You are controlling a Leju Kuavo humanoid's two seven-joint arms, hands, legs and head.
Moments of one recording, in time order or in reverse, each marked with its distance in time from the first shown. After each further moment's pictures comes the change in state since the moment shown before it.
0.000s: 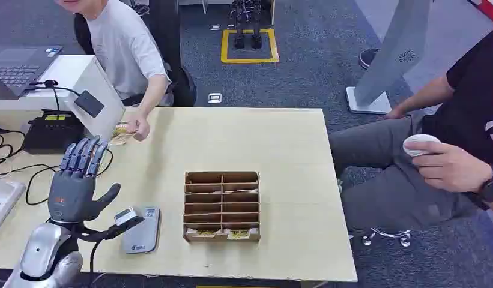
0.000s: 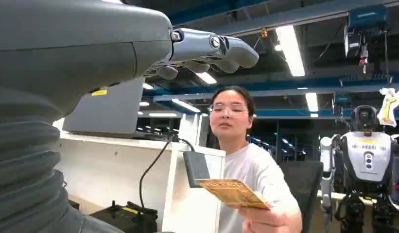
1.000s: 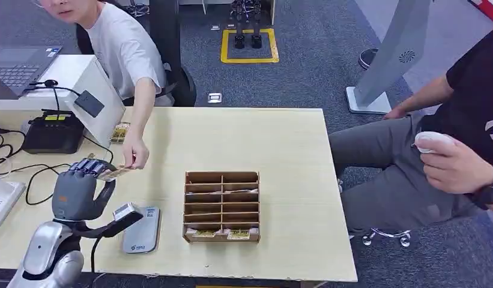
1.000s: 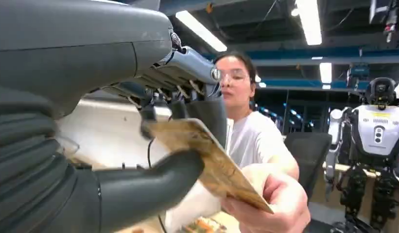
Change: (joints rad) left arm -0.005 -0.007 0.000 0.022 0.124 -0.085 -0.012; right arm 0.000 0.003 -0.001 0.000 0.008 0.000 -0.003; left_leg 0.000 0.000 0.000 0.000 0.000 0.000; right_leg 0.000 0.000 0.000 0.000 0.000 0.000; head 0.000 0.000
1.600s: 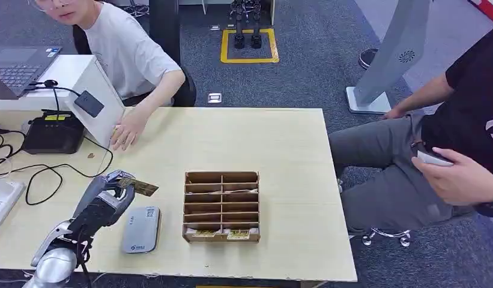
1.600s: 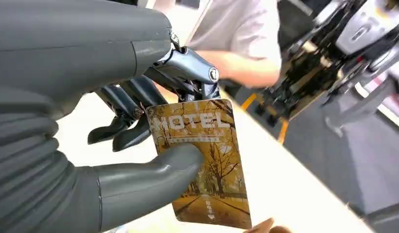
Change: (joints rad) left arm 0.029 -0.044 0.024 -0.069 0.722 -0.491 -0.080; right arm -0.001 0.003 -0.011 0.000 0.015 -0.003 0.002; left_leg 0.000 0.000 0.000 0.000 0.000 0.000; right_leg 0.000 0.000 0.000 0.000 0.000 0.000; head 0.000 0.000
